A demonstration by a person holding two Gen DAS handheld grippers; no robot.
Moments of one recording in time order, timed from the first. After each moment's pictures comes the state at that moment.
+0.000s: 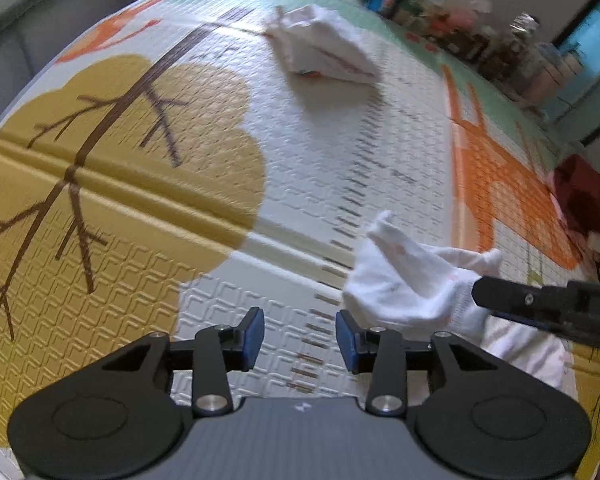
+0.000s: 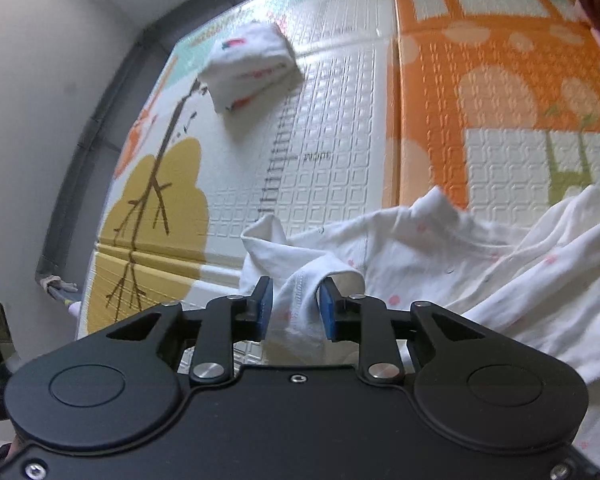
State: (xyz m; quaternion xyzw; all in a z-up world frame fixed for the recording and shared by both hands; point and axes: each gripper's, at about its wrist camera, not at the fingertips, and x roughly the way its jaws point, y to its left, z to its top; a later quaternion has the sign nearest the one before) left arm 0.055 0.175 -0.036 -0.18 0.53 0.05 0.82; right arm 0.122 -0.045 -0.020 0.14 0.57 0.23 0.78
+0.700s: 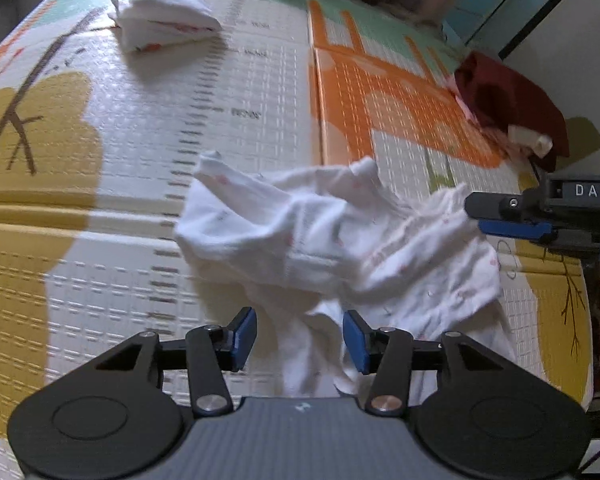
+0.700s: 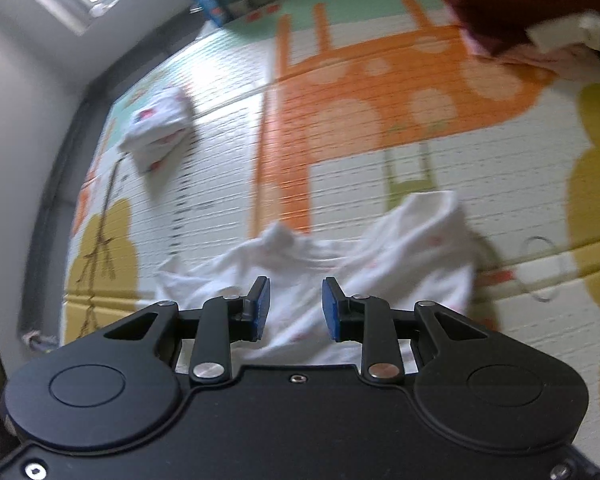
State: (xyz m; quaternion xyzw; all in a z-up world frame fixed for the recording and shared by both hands) left arm 0.058 0.086 -0.040 -0.12 0.58 -0.08 0.80; right arm 0.125 -0.165 -0.004 0.17 0.56 0.12 0.81
